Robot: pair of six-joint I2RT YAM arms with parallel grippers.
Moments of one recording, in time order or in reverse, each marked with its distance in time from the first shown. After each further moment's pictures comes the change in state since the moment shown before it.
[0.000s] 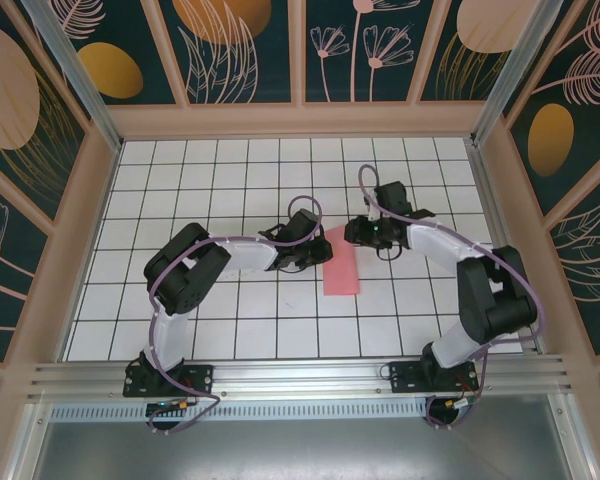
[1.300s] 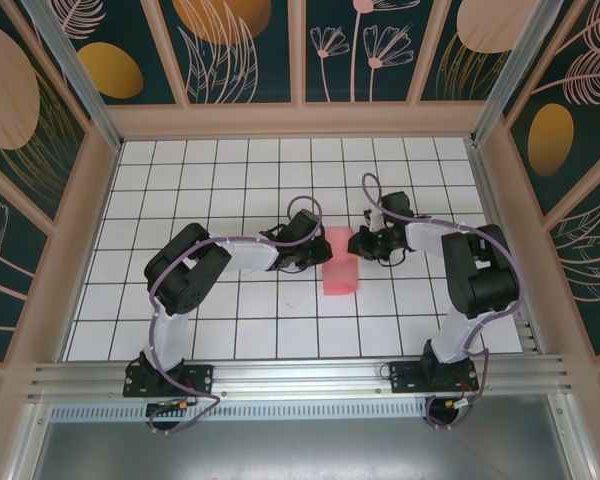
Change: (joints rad) left arm -0.001 0.003 0.005 -0.018 -0.027 -0.019; right arm -0.080 0.177 -0.062 0.084 -0.259 0.016
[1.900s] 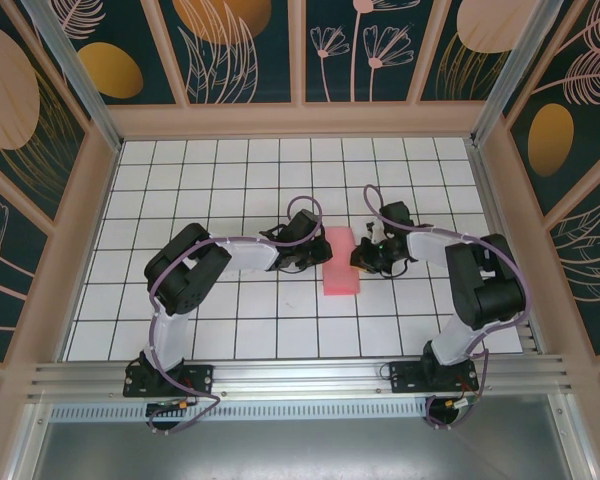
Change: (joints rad) left arm -0.001 0.000 0.000 0.000 -0.003 -0.004; right arm 0.033 -0.074 -0.080 -0.068 0.056 0.065
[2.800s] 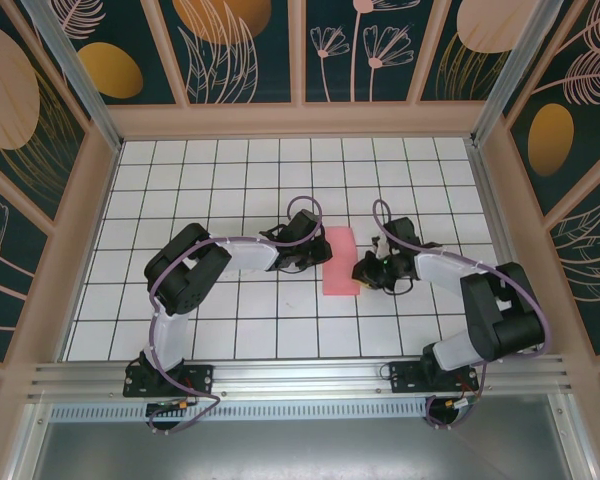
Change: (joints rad) left arm 0.000 0.000 -0.001 0.001 -0.001 -0.001; right arm 0.033 -0.190 -0.192 0.015 -0.007 0.137
